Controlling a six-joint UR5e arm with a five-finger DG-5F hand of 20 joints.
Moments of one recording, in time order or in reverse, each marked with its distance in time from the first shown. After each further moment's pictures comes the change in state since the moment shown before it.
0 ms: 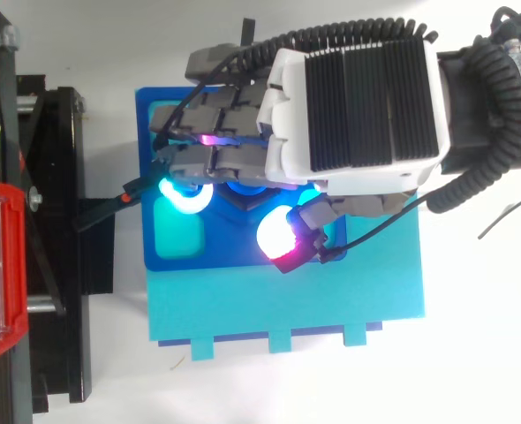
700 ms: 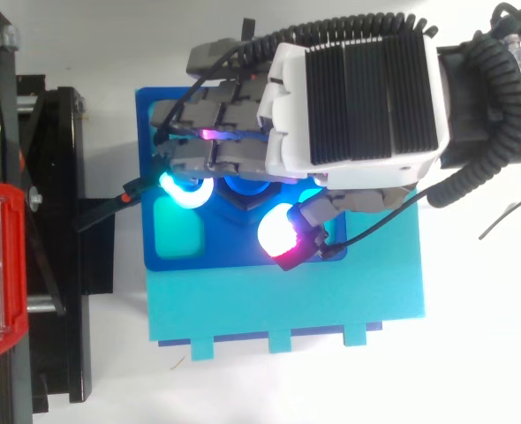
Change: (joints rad) arm -0.006 -0.001 -0.001 0.002 -0.002 0.000
